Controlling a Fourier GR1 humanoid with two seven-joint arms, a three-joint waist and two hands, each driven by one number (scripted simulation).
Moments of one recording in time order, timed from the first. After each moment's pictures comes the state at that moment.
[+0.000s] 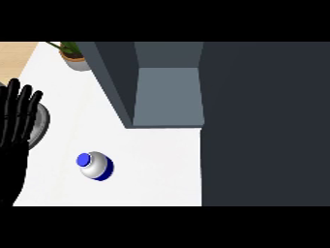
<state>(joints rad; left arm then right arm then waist) 0.02 0.12 -0.02 -2.10 -0.01 0.00 -0.01 0.01 -0.07 0.02 -2.10 0.01 -0.02 0.02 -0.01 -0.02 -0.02</state>
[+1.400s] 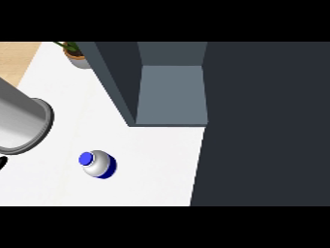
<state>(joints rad) 0.39 0.29 0.24 -2.29 0.74 -0.41 0.24 0.21 -0.05 0.33 -2.47 0.03 0.05 0.29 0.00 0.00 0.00</state>
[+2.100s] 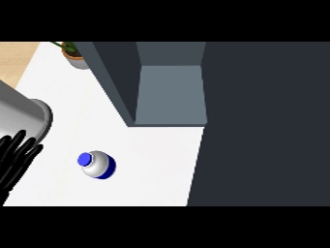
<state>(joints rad) 0.30 0.19 0.17 -2.13 0.47 -0.47 0.20 0.14 -0.03 0.45 -2.47 0.07 -0.04 0.38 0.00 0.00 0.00</state>
